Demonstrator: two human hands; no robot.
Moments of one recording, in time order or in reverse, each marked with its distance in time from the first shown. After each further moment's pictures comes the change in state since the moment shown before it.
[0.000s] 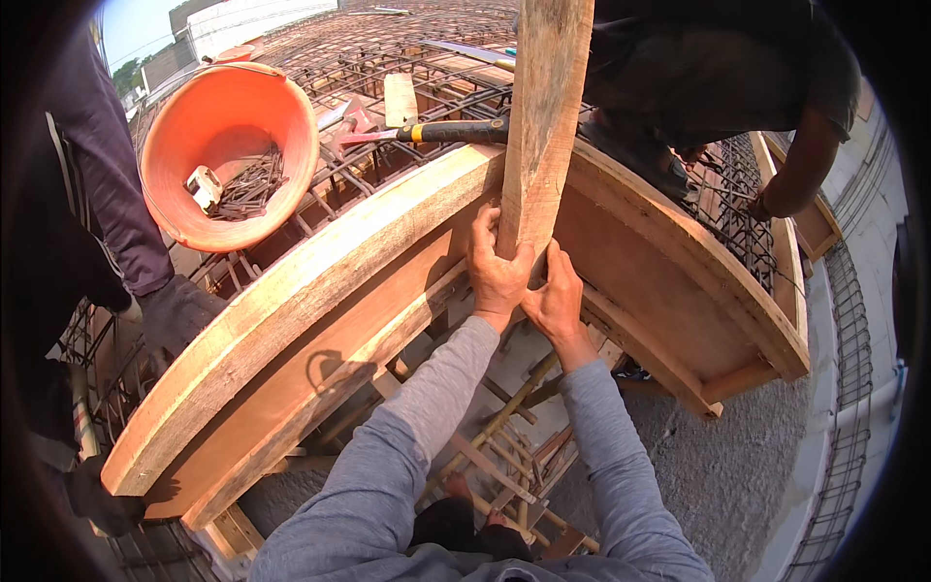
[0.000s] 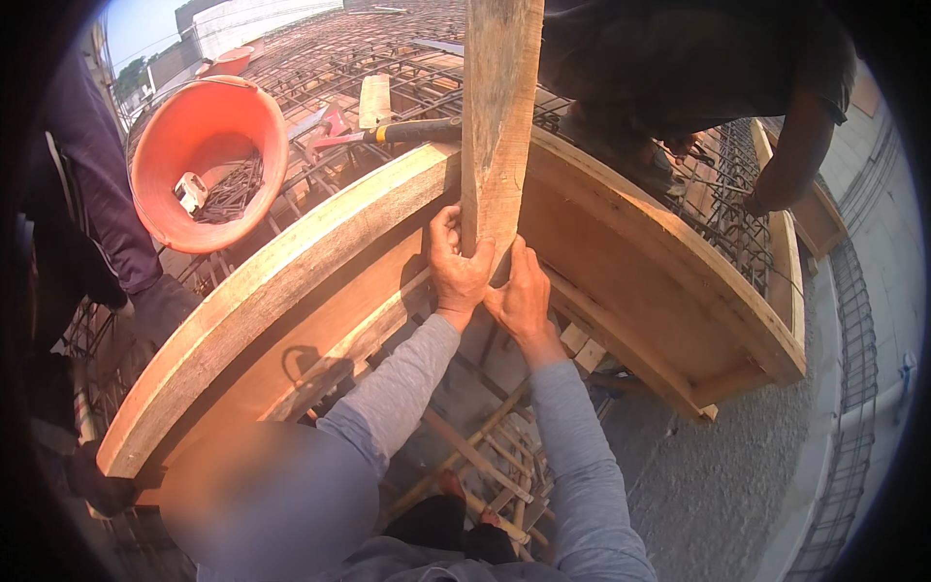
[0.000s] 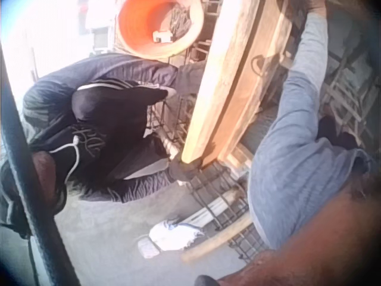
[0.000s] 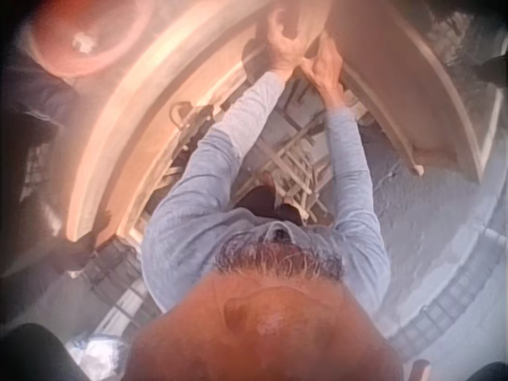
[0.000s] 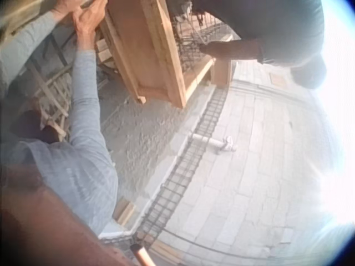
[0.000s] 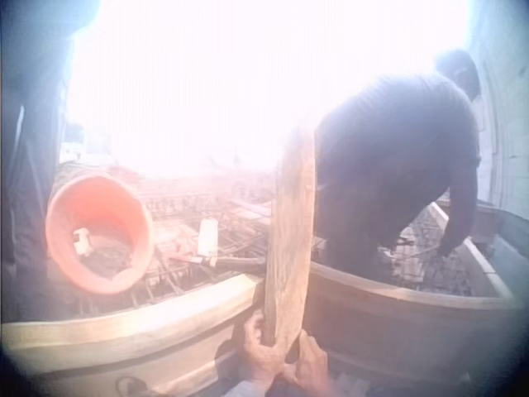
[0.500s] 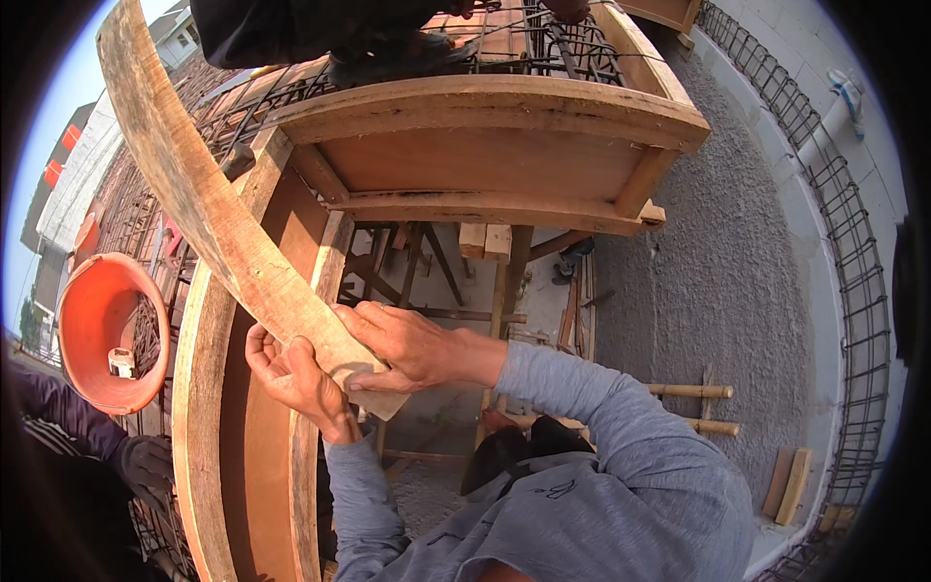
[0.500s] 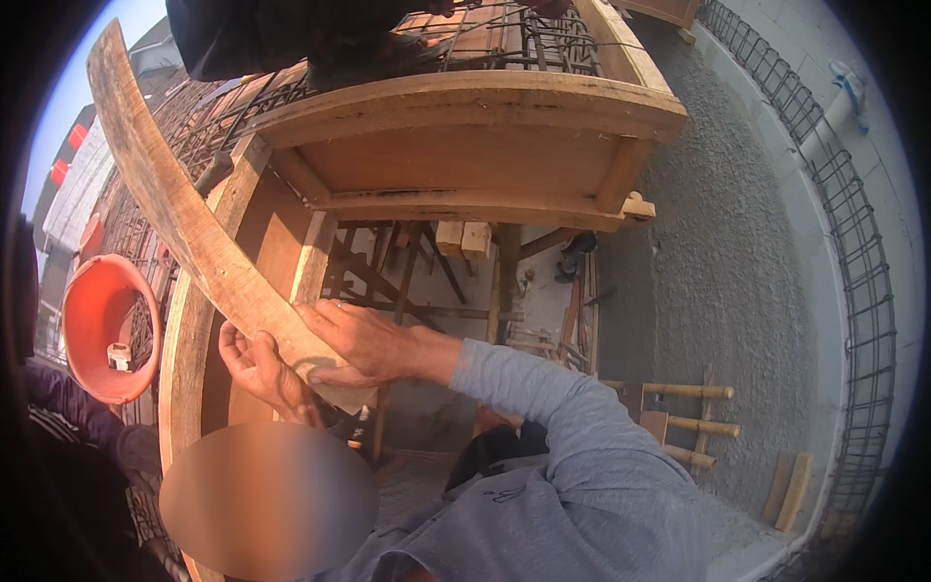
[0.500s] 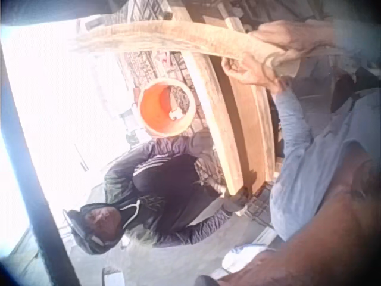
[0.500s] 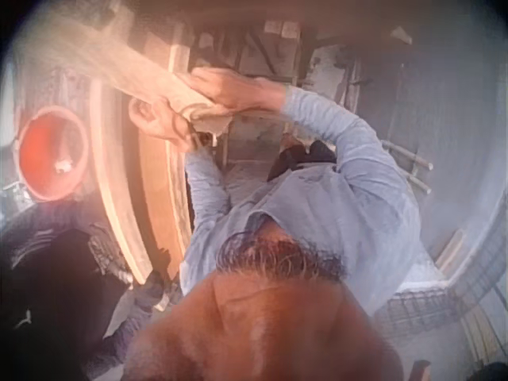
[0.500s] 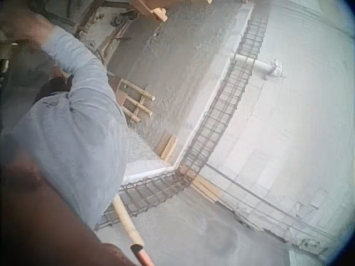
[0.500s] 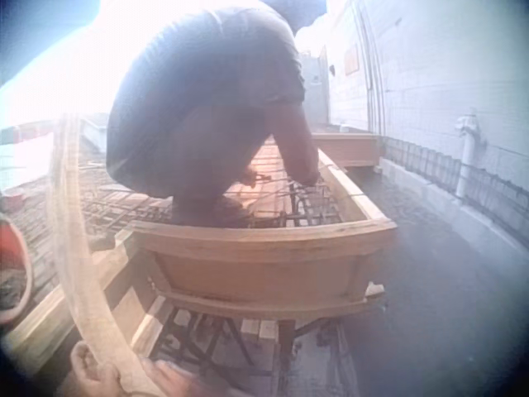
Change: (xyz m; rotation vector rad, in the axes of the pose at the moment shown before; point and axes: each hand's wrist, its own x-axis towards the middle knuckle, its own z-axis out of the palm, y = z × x) left_hand -0.062 0.152 -0.096 -0.072 -0.060 -0.233; right_hand -0.087 -0.099 -0.070 0.407 -0.228 -0.202
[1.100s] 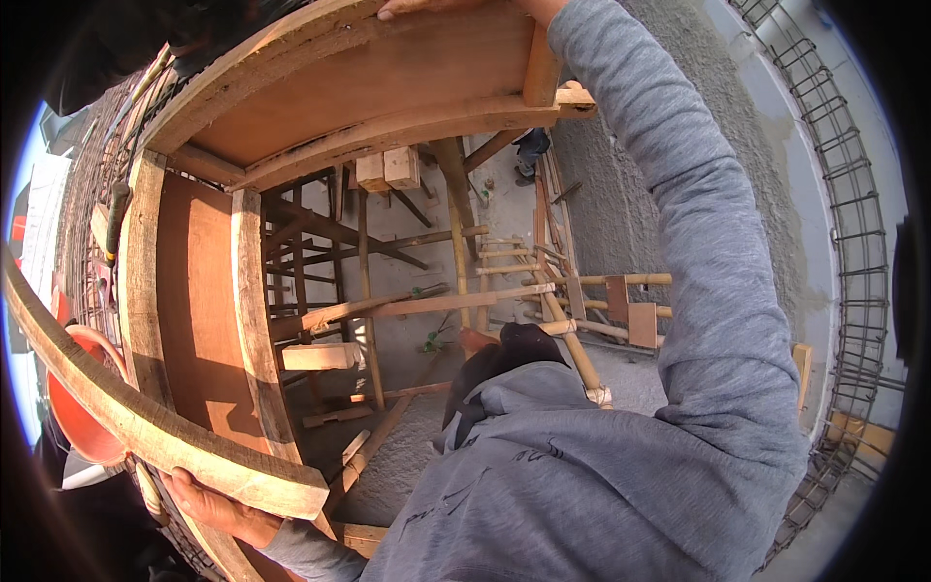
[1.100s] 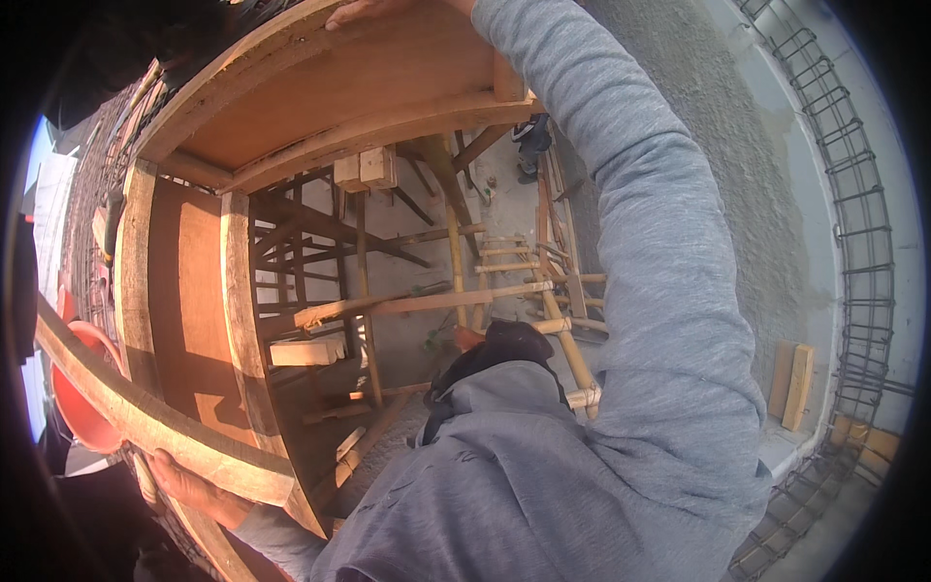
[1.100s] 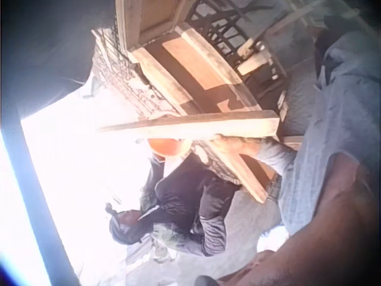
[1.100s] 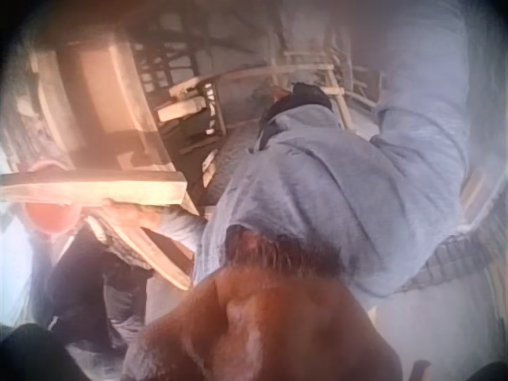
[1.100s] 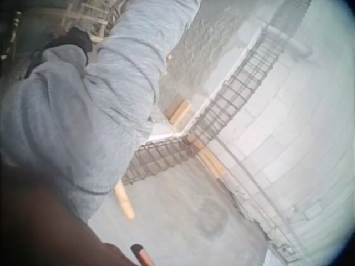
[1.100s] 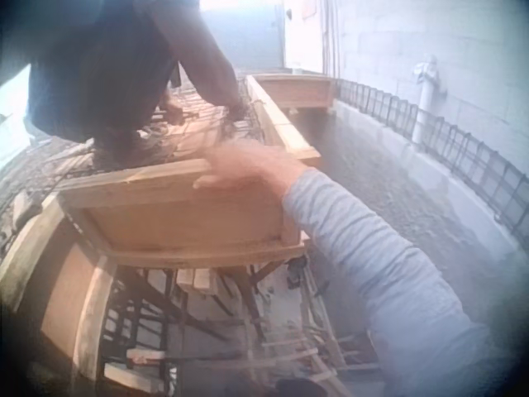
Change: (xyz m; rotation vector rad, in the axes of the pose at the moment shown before) left_hand -0.009 0.134 -0.113 0.369 0.033 -0.160; right_hand 0.017 0.044 -0.354 -1.035 -0.233 0.477
